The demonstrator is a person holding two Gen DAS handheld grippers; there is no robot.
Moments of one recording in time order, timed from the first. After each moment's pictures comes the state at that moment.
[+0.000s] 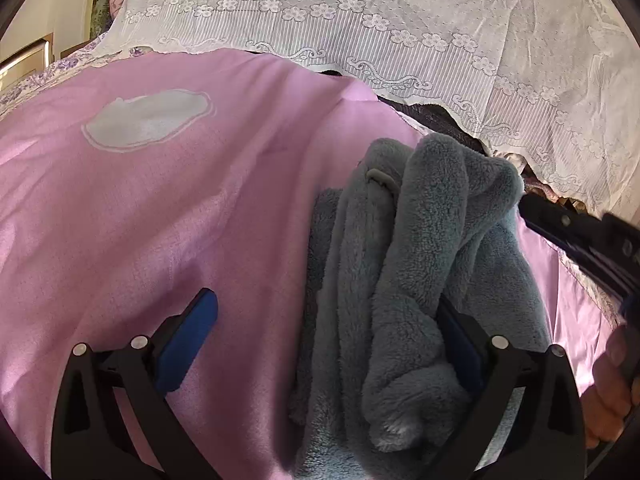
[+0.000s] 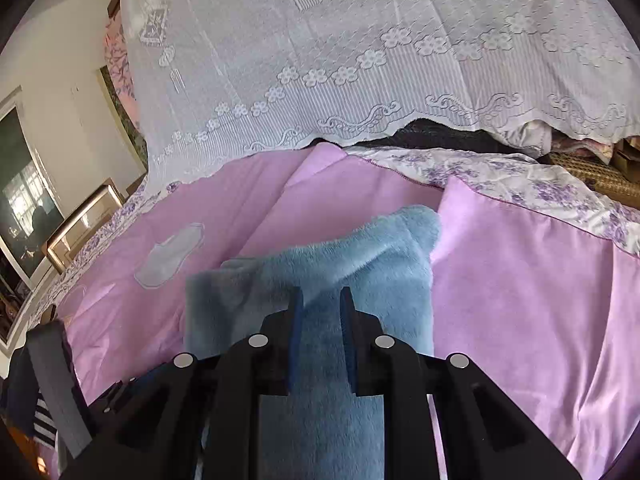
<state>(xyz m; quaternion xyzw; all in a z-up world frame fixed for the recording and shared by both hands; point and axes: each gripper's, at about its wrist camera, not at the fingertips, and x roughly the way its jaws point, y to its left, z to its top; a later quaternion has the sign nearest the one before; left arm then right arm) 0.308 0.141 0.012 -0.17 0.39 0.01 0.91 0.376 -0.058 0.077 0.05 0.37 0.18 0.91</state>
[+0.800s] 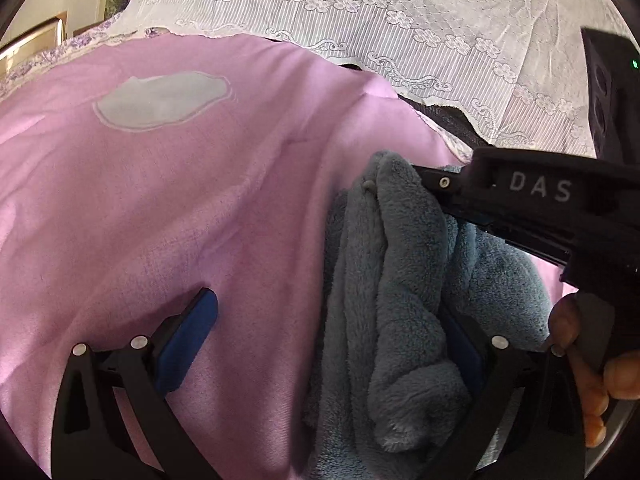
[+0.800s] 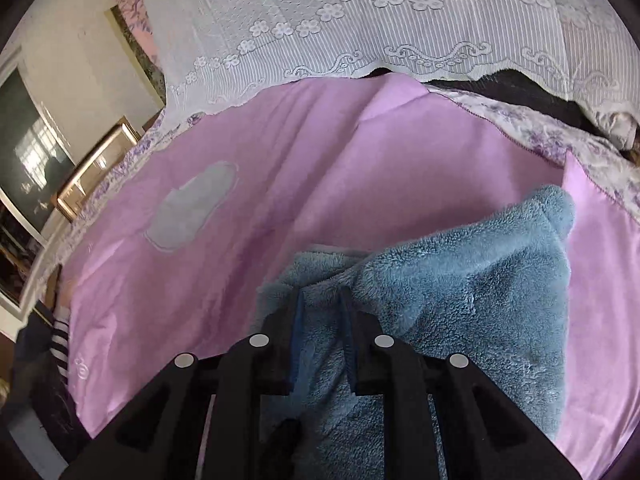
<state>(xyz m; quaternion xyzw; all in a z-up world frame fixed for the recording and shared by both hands) 0.312 0.159 0.007 -0.21 0.40 0.02 0.89 0.416 0.026 0.052 0.03 0.46 0.24 0.85</state>
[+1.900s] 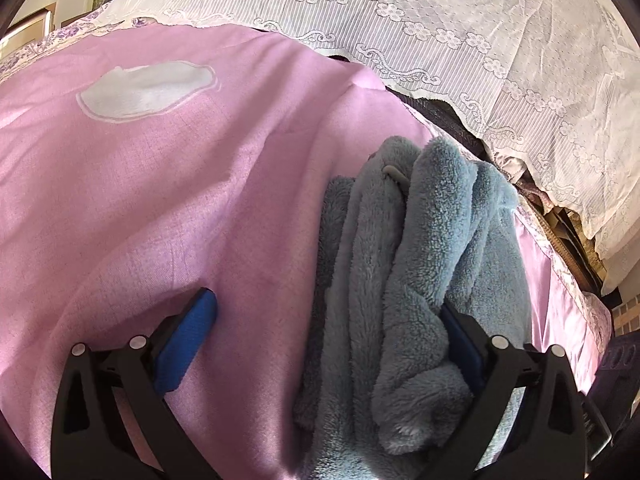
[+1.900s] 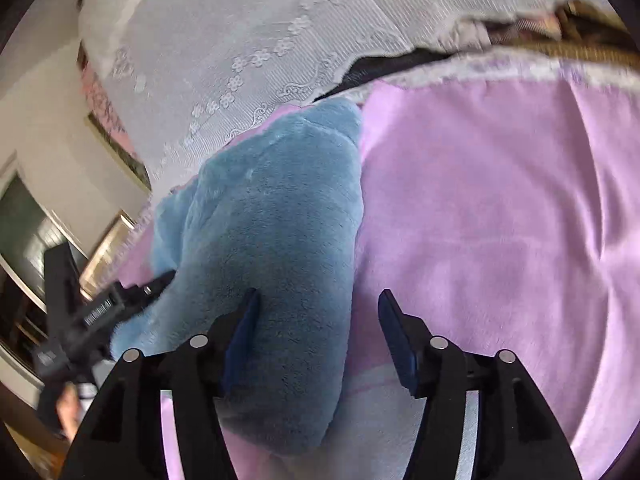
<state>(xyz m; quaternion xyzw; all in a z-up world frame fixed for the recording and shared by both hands) 0.313 0.160 0.005 -0.22 0.41 -0.01 0.89 0.316 -0.154 -0.003 0.23 0.39 0.20 0.86</state>
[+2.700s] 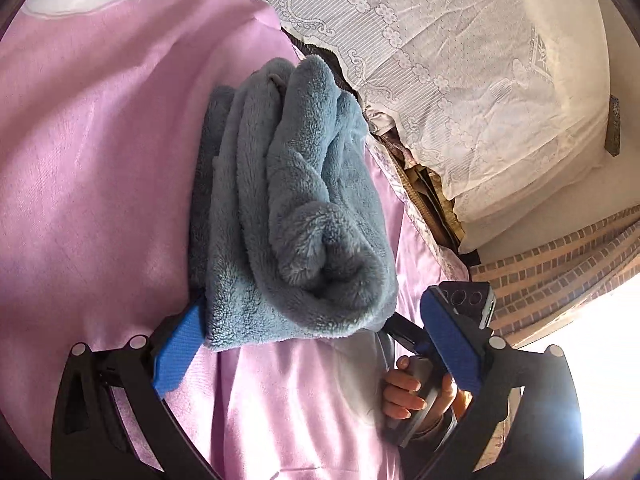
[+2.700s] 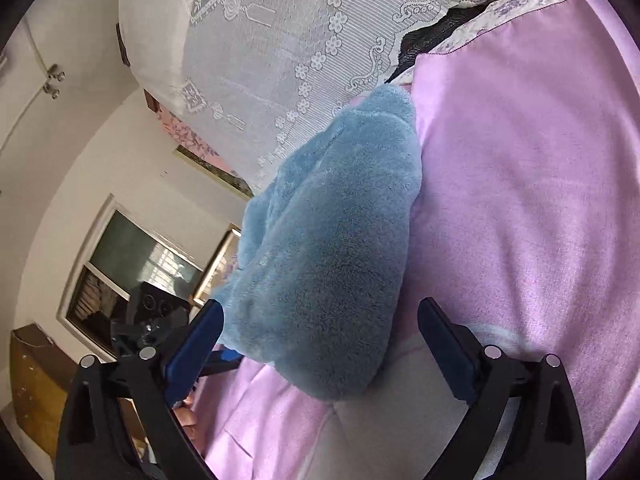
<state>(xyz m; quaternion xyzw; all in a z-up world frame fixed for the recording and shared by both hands) 0.266 0.164 0.014 -0.35 0.43 -0.27 0.79 0.308 -0.184 -0.023 0.34 0.35 0.37 0.79</state>
